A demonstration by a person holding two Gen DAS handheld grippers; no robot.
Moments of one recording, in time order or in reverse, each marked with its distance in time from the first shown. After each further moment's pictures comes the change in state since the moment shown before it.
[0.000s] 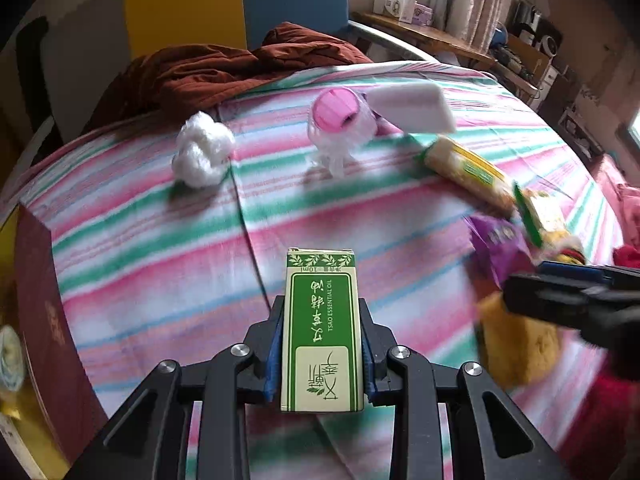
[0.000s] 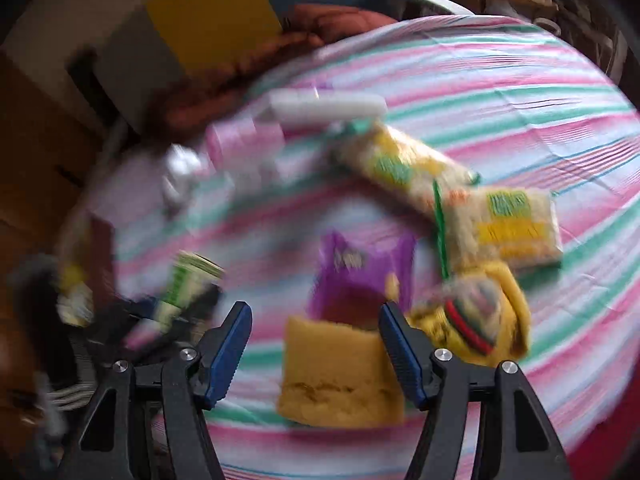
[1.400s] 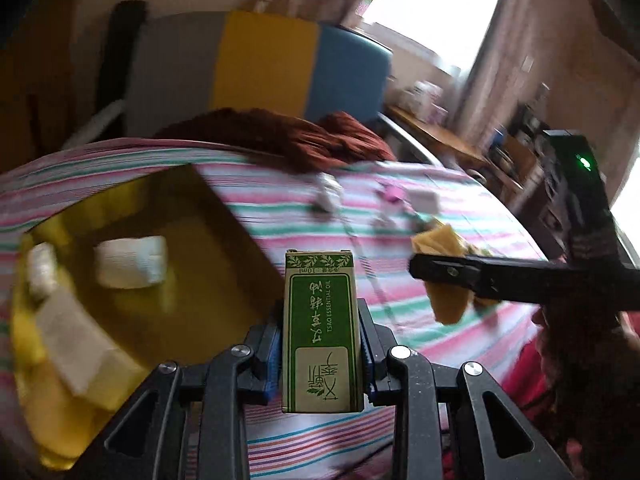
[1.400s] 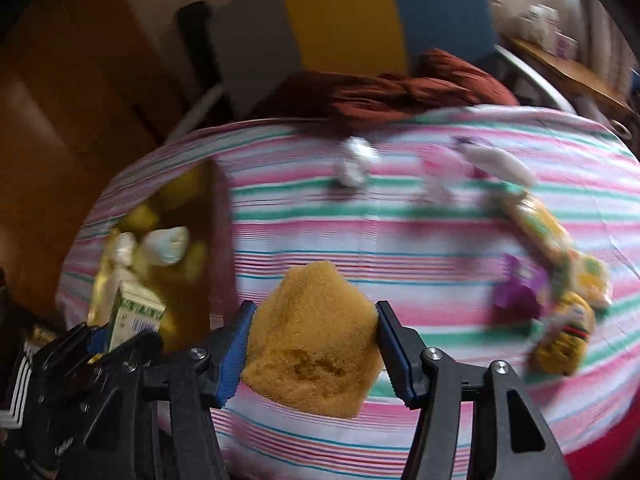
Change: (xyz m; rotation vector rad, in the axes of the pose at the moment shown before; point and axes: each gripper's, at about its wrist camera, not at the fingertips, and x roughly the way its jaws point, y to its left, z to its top) left arm -0.177 0.120 -0.102 -0.237 -0.287 -0.064; right arm -0.039 0.155 -0.043 -0.300 -0.114 0.172
